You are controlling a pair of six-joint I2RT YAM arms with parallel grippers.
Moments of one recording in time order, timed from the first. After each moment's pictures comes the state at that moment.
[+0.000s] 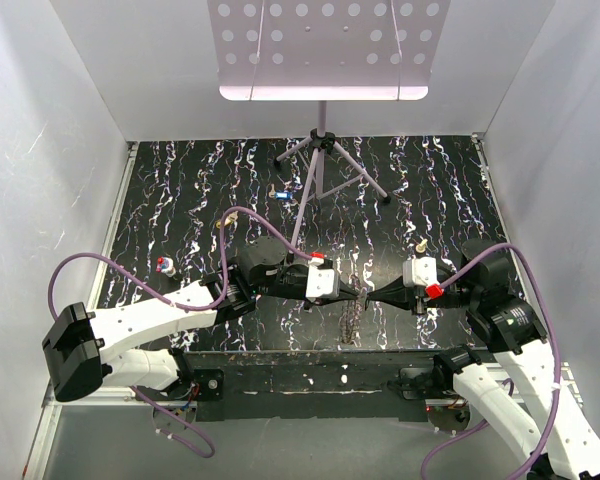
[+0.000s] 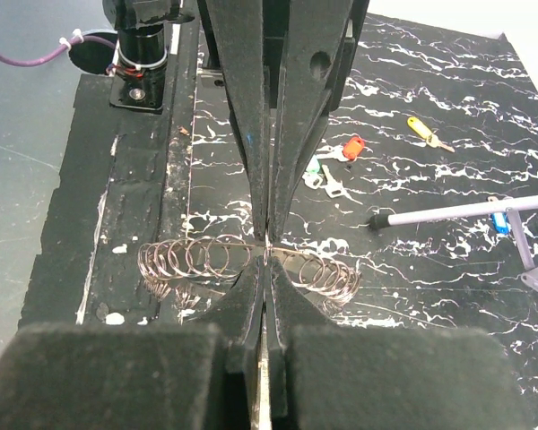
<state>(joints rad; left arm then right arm) -1.06 1.20 0.84 0.24 0.61 0.35 0.41 0.55 0.76 -0.60 -1.07 -0.58</state>
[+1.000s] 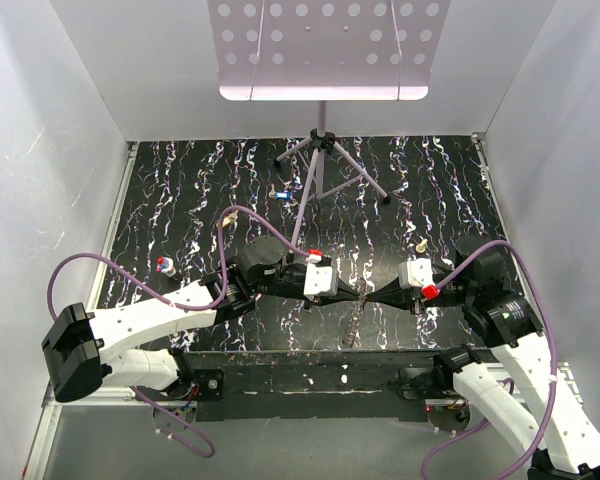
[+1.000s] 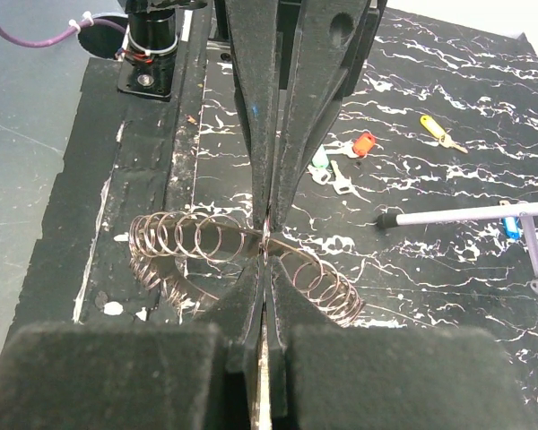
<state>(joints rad) -1.05 1.20 0.84 0.26 0.63 0.30 0.42 0.59 0.76 -0.63 -1.10 -0.66</state>
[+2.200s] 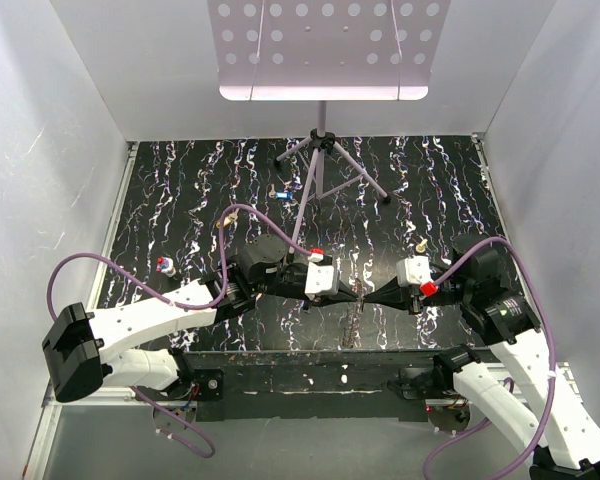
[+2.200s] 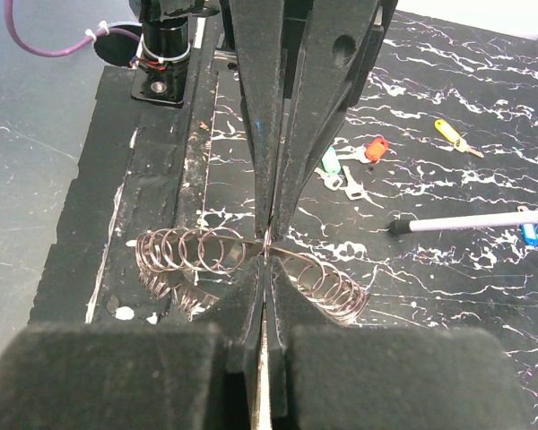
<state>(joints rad) -1.04 1.20 0.84 0.22 0.63 0.30 0.43 0.61 0.76 -0.61 -1.12 -0.63</state>
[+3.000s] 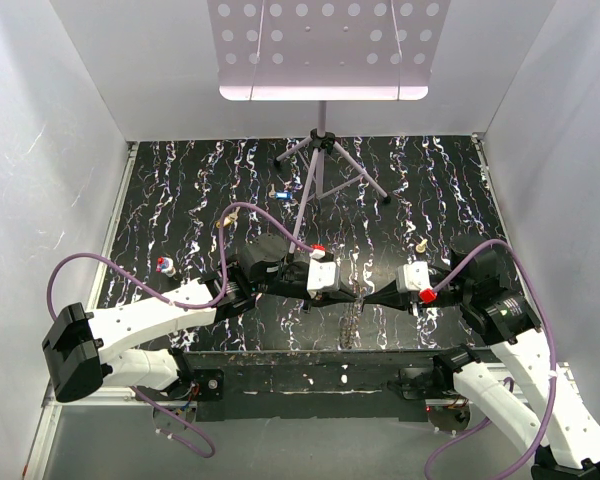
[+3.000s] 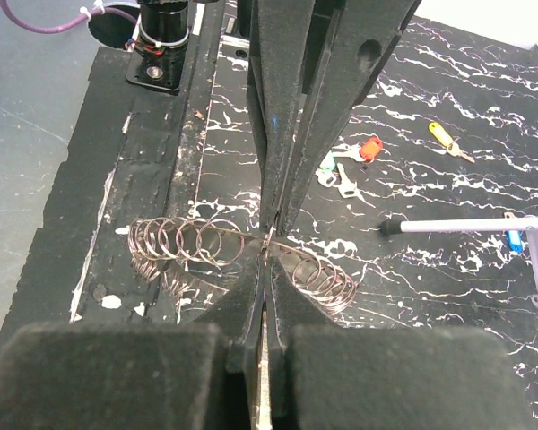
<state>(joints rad) -1.04 1.20 0.86 0.18 0.62 0.26 0.45 0.62 0.76 -0.66 -1.11 -0.73</state>
